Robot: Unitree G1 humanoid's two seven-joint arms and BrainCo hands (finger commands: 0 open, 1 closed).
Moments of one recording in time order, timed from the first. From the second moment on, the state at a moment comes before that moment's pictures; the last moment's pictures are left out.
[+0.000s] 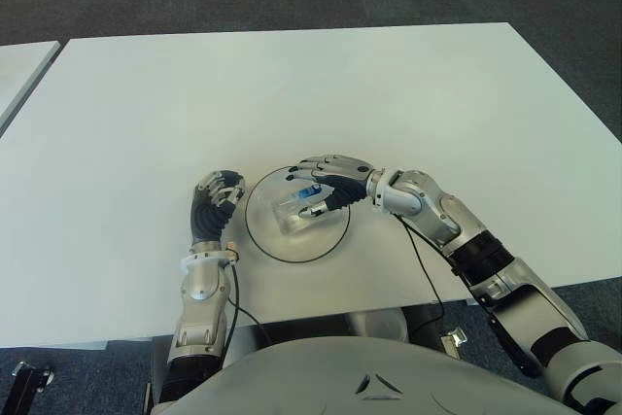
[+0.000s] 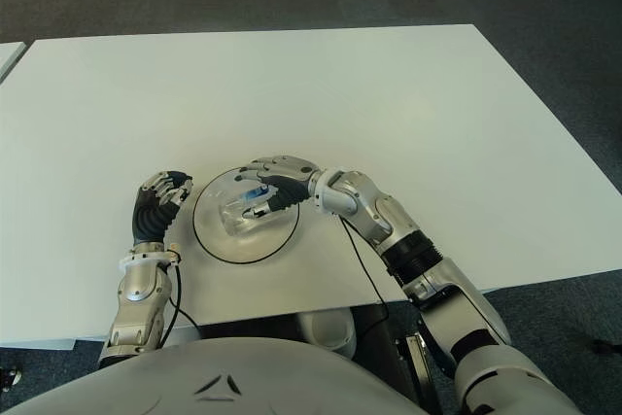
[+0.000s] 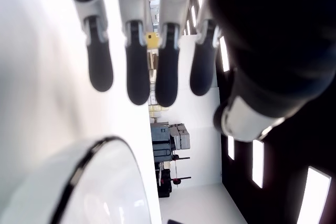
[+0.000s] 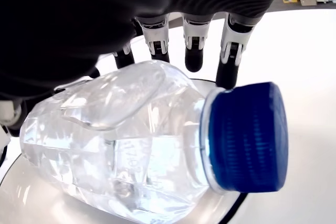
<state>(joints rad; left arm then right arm) 0.29 -0.03 0.06 0.08 0.10 -0.29 0.16 -0.40 -0.43 0.56 0.16 -0.66 -0.38 0.43</state>
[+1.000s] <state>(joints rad) 0.29 -0.02 0.06 0.07 0.10 -0.29 0.16 -0.31 -0.37 0.46 0.15 -0.62 -0.42 0.23</state>
